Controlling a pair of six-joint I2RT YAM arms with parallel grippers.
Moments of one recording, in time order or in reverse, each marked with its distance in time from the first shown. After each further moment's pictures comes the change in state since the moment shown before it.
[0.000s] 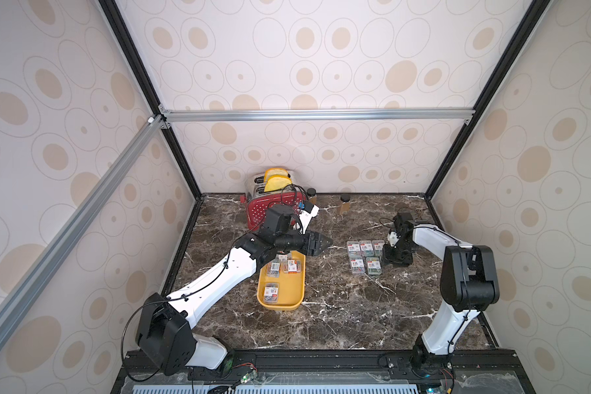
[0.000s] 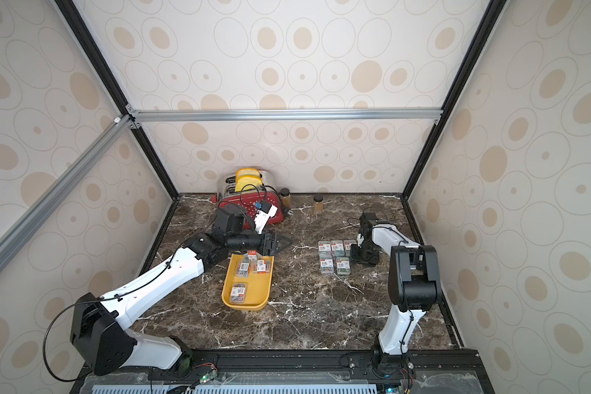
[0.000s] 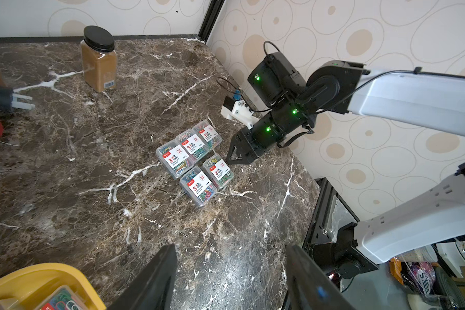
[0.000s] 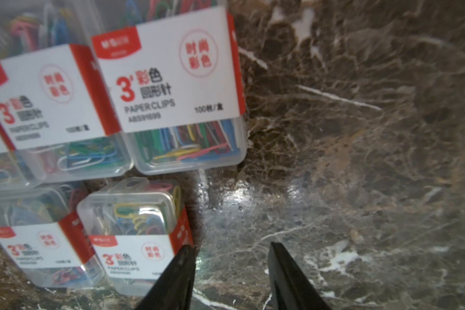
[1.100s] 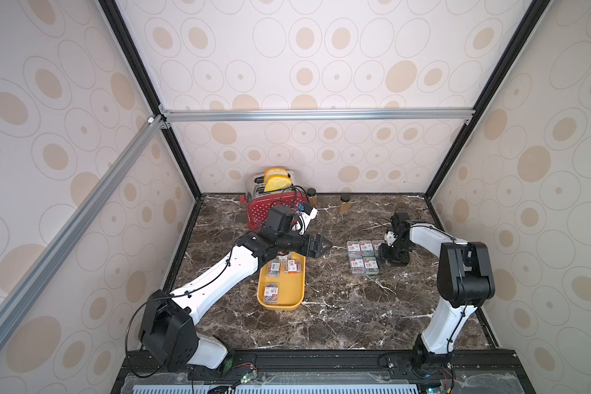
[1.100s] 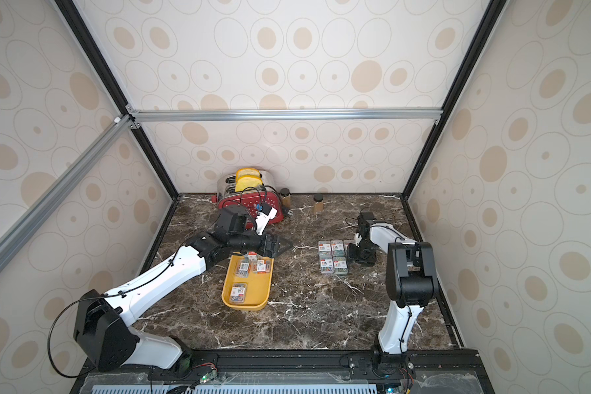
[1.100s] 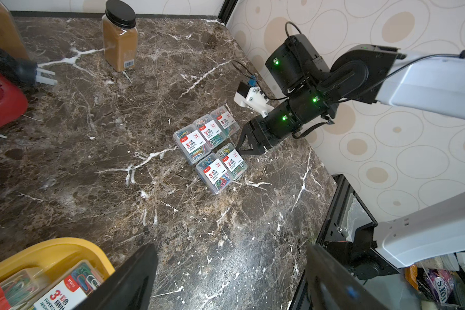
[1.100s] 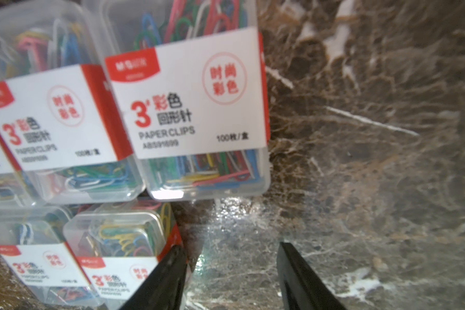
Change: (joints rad) left arm 0.005 0.024 0.012 -0.070 -0.053 0.014; right arm 0.015 0.035 0.023 0.022 -0.024 0.002
